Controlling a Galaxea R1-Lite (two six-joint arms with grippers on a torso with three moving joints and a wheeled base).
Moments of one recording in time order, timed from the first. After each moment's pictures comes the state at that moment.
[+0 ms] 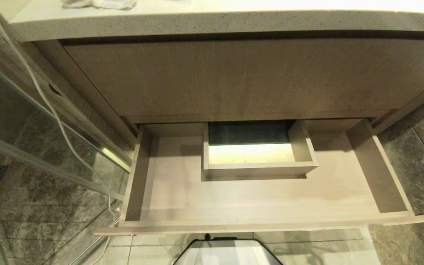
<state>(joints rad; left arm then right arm) 0.00 0.00 0.00 0.00 0.00 0.00 -0.39 1.13 -0.43 0.02 0.11 -0.37</state>
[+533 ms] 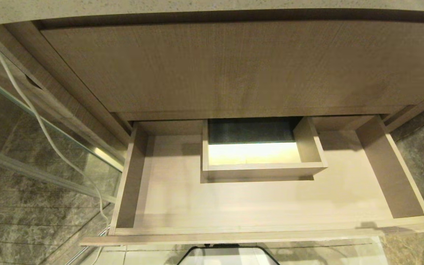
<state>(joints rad) 0.00 0.00 0.00 0.00 0.00 0.00 -0.40 1.29 -0.40 -0.01 0.11 -0.37</state>
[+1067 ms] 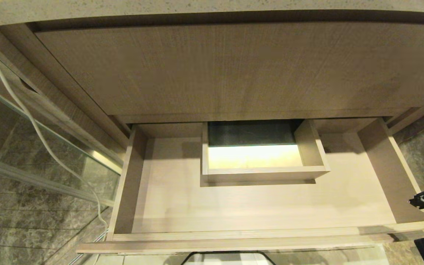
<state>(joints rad) 0.00 0.00 0.00 0.00 0.00 0.00 -0.40 1.55 -0.41 -0.03 0.09 -0.46</state>
